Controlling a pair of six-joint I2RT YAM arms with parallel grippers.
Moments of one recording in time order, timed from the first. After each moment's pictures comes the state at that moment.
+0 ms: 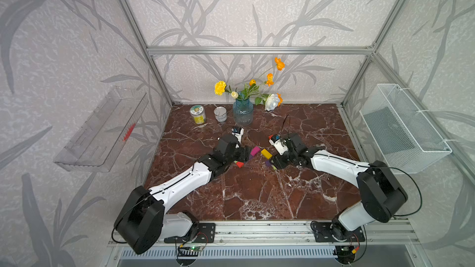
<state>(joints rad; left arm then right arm) -0.58 1.29 0.77 -0.09 -0.02 -0.33 0.59 1.57 0.89 -0.27 -0.19 0.01</state>
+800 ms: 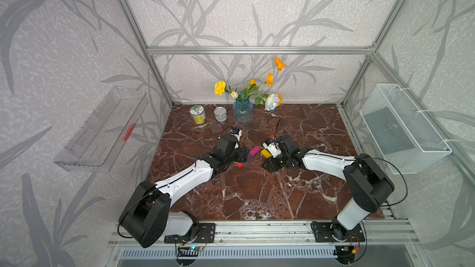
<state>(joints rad) -0.55 1.35 0.77 -0.10 0.01 -0.35 0.64 1.68 0.91 -0.20 -0.32 0.16</state>
